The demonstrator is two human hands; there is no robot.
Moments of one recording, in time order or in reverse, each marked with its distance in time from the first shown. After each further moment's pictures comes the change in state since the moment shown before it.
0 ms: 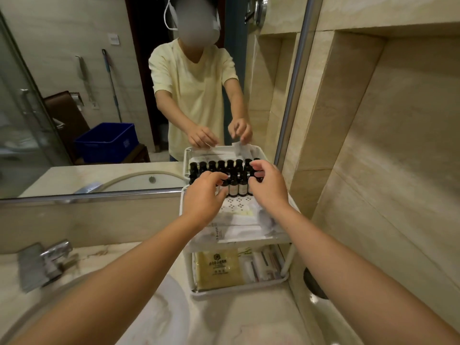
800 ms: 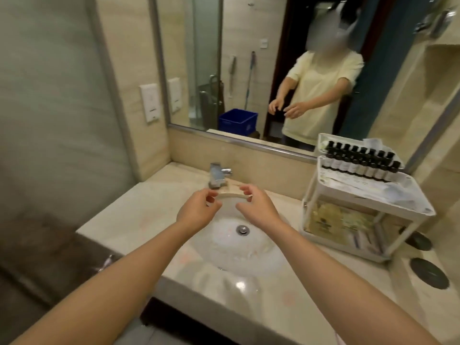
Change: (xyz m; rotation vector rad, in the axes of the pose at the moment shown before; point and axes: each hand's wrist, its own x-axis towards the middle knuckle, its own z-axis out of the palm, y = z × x) left_hand -0.358 -0.126 -0.234 -0.090 0.107 -0.686; right_hand -0.321 -0.177 0.157 0.019 -0.689 -0.150
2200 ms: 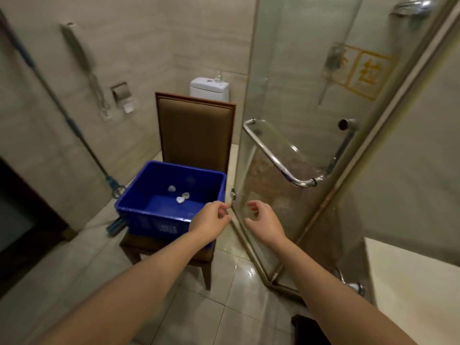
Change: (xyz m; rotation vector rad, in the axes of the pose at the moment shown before) left_hand -0.380 -0.286 -0.237 -0.022 0.922 -1.118; right_hand -0.211 -0.265 0.436 -0.103 -1.228 -0.901
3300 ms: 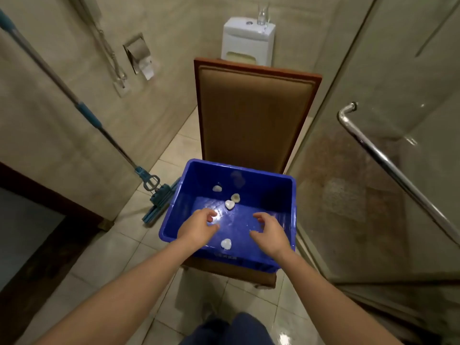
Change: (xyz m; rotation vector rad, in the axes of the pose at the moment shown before) left_hand 0.211 -0.250 -0.147 0.107 -0.126 -0.249; right_hand 0.228 -0.089 0.227 0.069 -0.249 0.241
